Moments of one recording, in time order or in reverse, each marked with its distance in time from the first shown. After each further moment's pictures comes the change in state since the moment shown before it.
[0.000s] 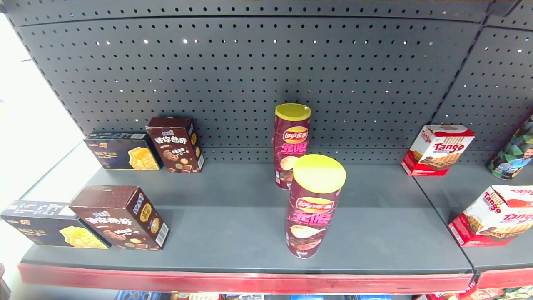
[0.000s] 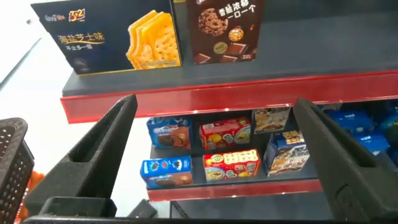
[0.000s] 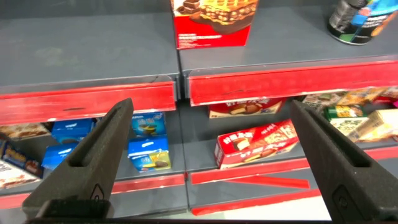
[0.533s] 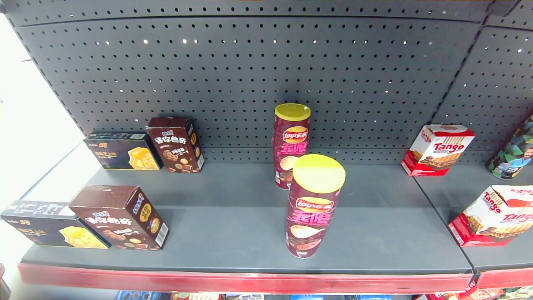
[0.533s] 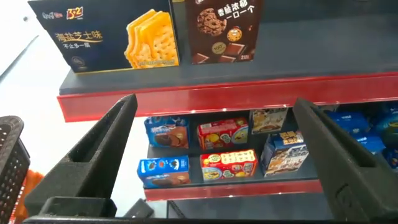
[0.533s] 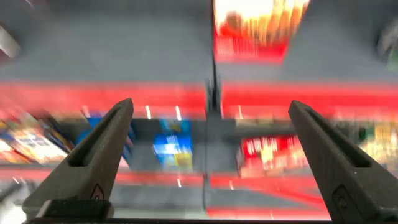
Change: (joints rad) left arm -0.001 0.000 0.000 0.001 0.002 -0.016; right arm 0.164 0.074 -0.088 0.007 0.001 0.008
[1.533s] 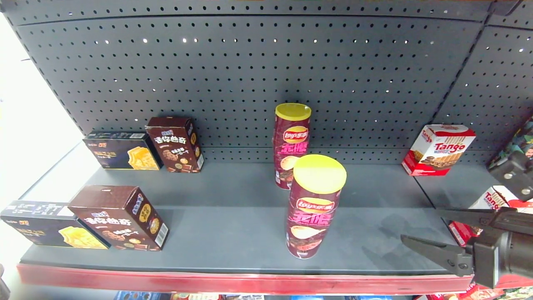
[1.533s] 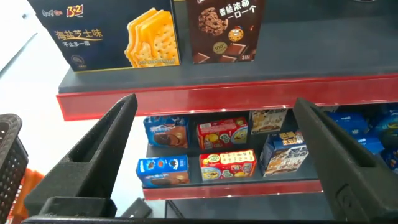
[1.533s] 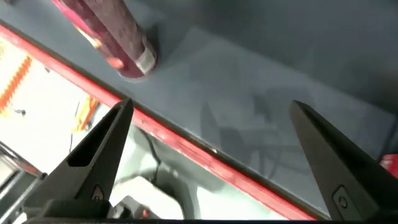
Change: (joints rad) left arm 0.000 0.001 -0.002 0.002 0.002 -0.009; right arm 0.560 0.963 -0.542 -0.092 -0.011 0.018
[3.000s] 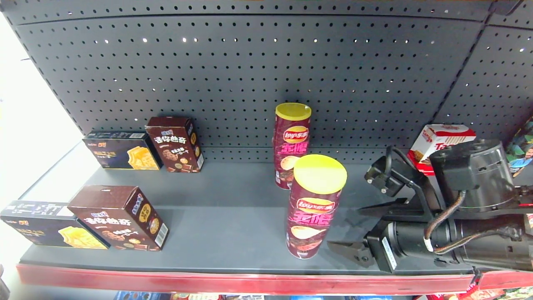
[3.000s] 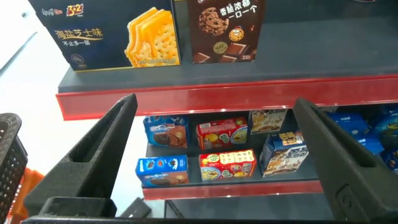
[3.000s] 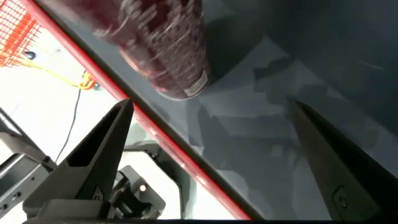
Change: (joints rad) left arm 0.000 0.001 0.000 0.000 0.001 -0.004; right arm 0.157 0.370 -0.207 -0.019 0.011 -0.064
